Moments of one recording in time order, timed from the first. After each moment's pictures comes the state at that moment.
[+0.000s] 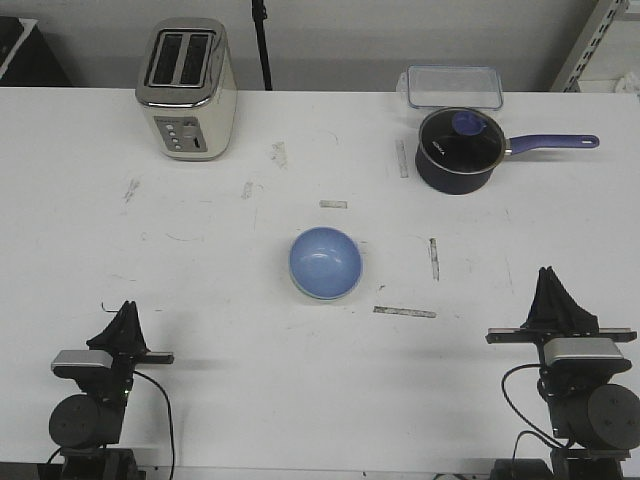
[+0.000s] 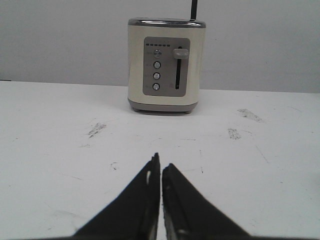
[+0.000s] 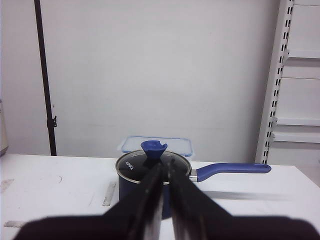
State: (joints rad) left arm -0.01 0.00 0.03 0.15 -0.02 -0.04; right arm 0.00 0.35 0.52 -0.03 -0.03 -0.02
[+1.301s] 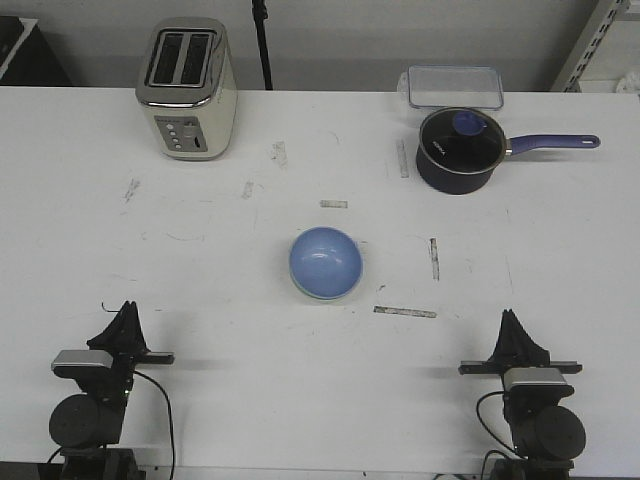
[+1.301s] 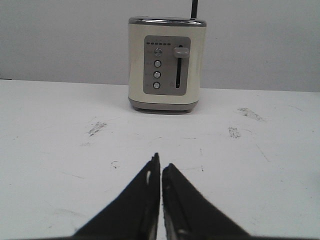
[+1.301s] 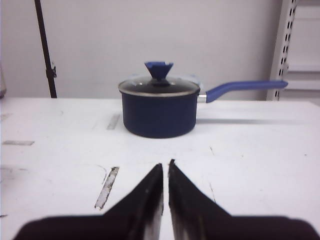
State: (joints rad) left arm -0.01 0.00 0.03 0.15 -0.02 -0.04; right arm 0.01 0.00 0.02 0.03 -0.03 0.02
